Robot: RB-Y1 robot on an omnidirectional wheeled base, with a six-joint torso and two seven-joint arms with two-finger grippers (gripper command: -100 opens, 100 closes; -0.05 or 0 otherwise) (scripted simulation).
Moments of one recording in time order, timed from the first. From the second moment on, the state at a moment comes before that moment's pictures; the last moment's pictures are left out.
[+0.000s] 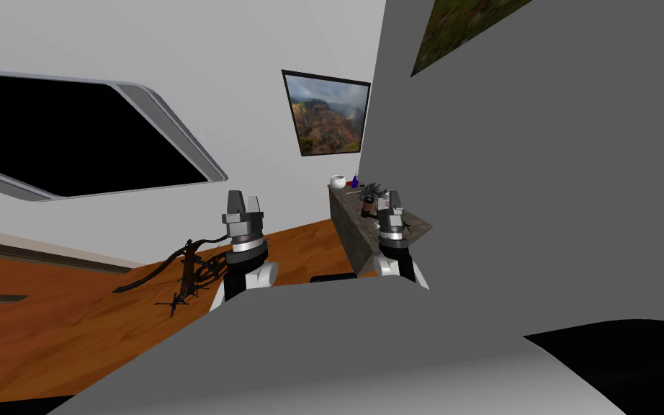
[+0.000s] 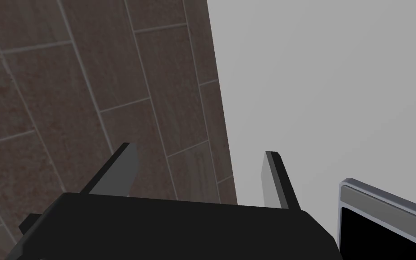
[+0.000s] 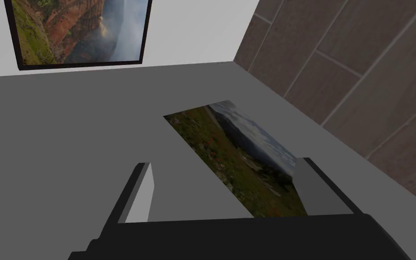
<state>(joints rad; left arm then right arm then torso) 0.45 0.00 0.00 -2.33 -0.11 -0.57 -0.15 0.47 0.01 0.07 -2.22 0.07 -0.56 0.06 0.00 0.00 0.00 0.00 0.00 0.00</state>
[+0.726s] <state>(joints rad) 0.45 0.00 0.00 -2.33 -0.11 -0.57 -0.15 0.49 -0.19 0.04 -2.18 0.13 -0.54 0.11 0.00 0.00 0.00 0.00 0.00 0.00</state>
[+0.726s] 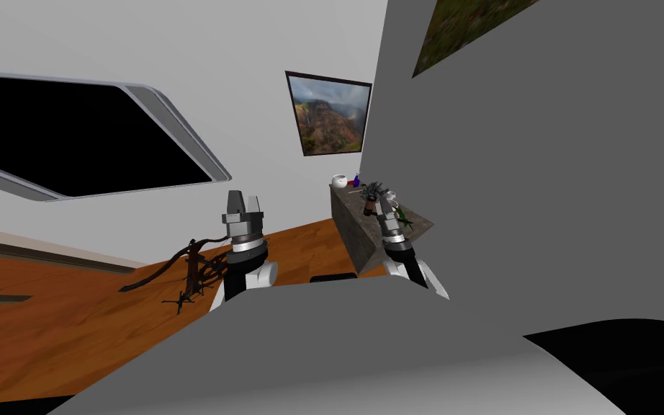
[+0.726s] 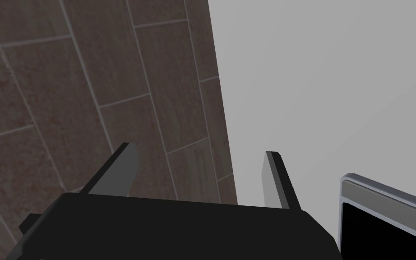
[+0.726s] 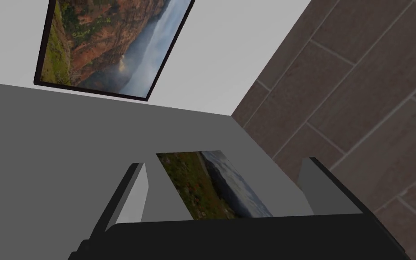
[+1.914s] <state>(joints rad) 0.45 0.00 0.00 -2.33 -0.11 -0.57 -0.15 0.57 -0.53 -0.08 -2.06 0.38 -0.48 0.31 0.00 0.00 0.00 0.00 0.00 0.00</state>
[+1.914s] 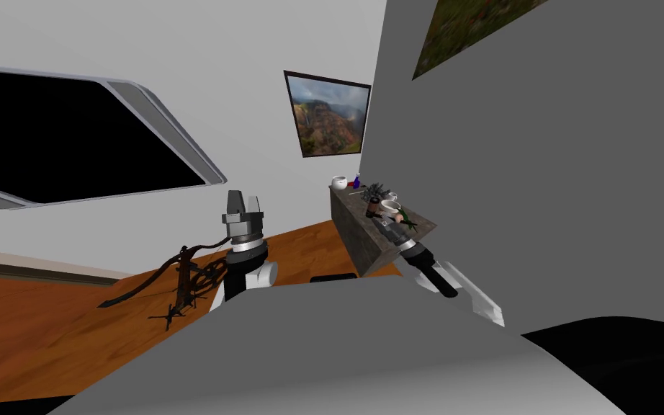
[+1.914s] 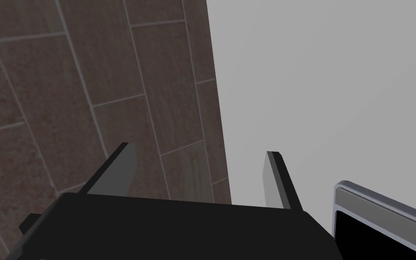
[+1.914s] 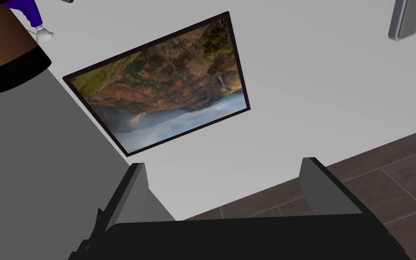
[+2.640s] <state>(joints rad) 0.45 0.00 0.00 -2.33 -0.11 -0.57 -0.15 0.65 -0.72 -0.18 -1.96 0.59 -0.44 0.48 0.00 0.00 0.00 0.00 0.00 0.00</state>
